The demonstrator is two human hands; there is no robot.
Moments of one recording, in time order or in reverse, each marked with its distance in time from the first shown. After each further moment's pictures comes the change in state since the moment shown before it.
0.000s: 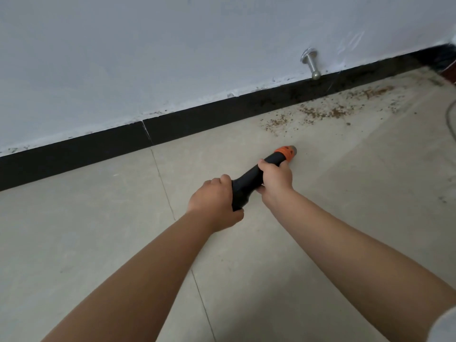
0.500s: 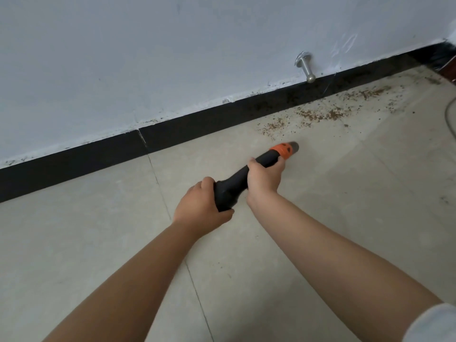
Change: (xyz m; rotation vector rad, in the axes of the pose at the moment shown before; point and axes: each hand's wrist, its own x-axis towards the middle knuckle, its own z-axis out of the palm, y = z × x) left_hand -0.002 -0.013 -0.004 -0.223 0.068 -0.108; right_hand -0.015 -0.006 0.021 0.041 0.111 -0.099
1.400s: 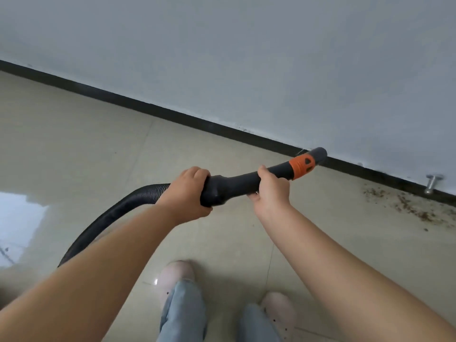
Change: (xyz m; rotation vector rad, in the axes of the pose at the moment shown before) left_hand -0.306 -0.099 -0.327 -0.123 0.086 -0.457; right_hand -0.408 -0.106 0.118 -0.410 -0.428 0.384
